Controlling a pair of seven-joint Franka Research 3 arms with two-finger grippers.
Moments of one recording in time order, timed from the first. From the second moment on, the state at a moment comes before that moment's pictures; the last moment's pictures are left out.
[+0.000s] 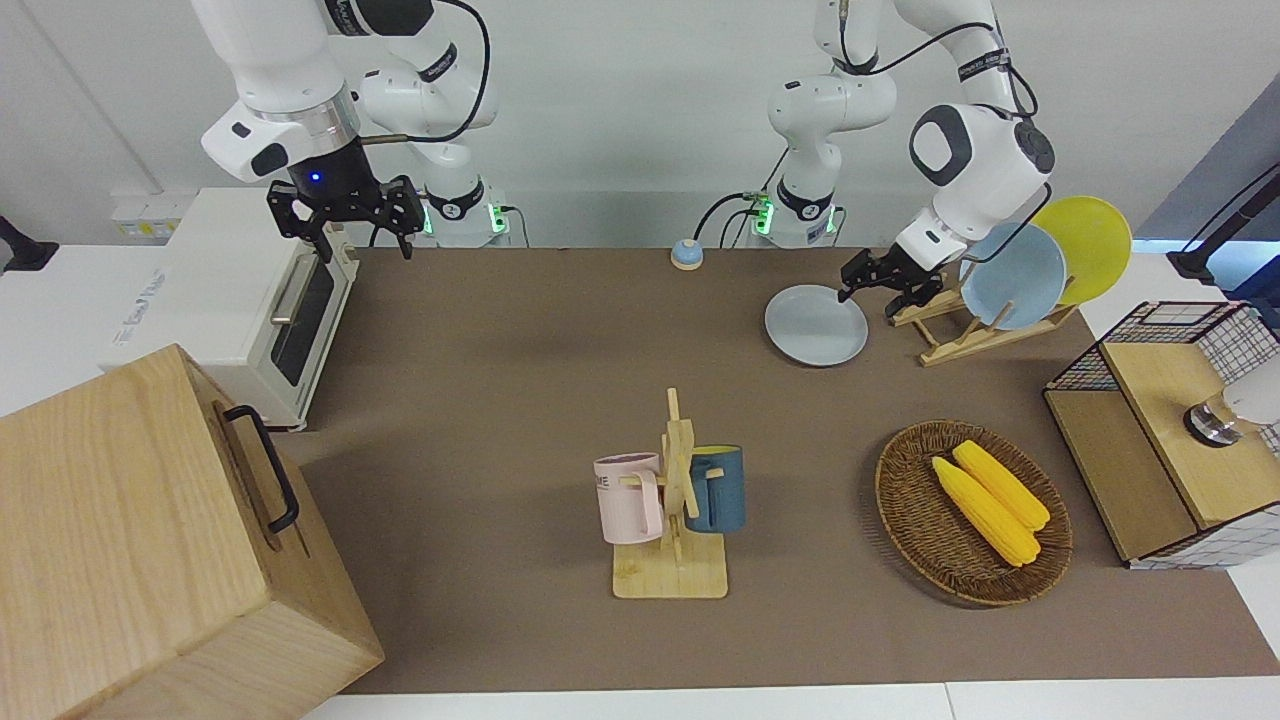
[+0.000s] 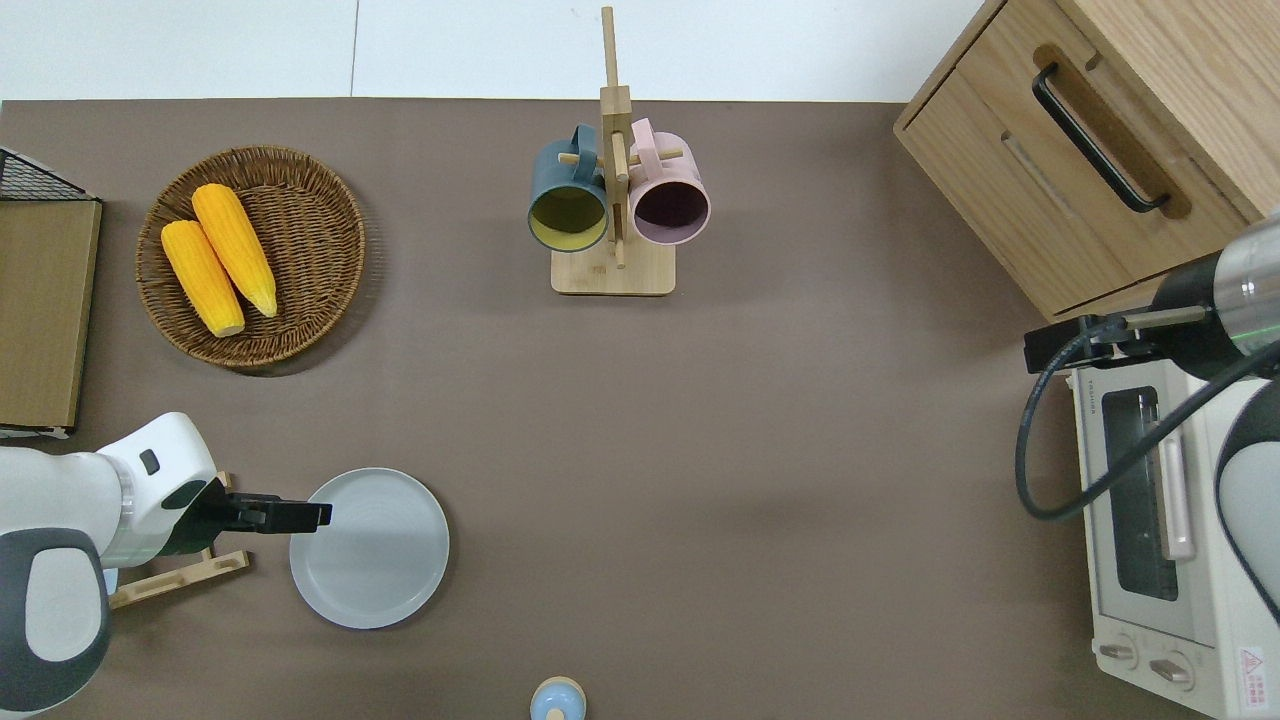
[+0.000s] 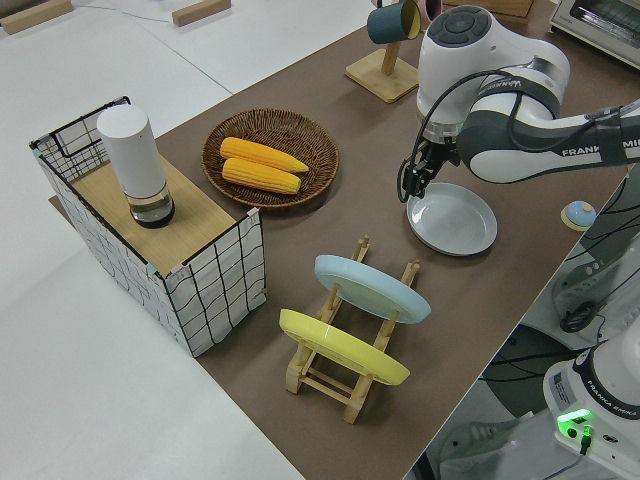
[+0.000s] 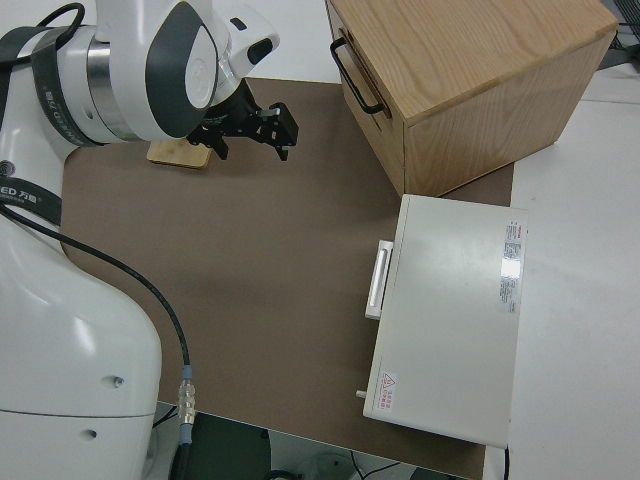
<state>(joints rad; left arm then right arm) 0.16 -0.25 -0.10 -2.39 -0.36 2.05 0.40 -0.04 0.03 0.13 -1.49 -0.02 1.51 0.04</state>
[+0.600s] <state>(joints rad) 0.16 -0.34 -0.12 -2.11 -0.20 1.71 0.21 -0.04 0.03 0.13 -1.49 -0.02 1.51 0.04</state>
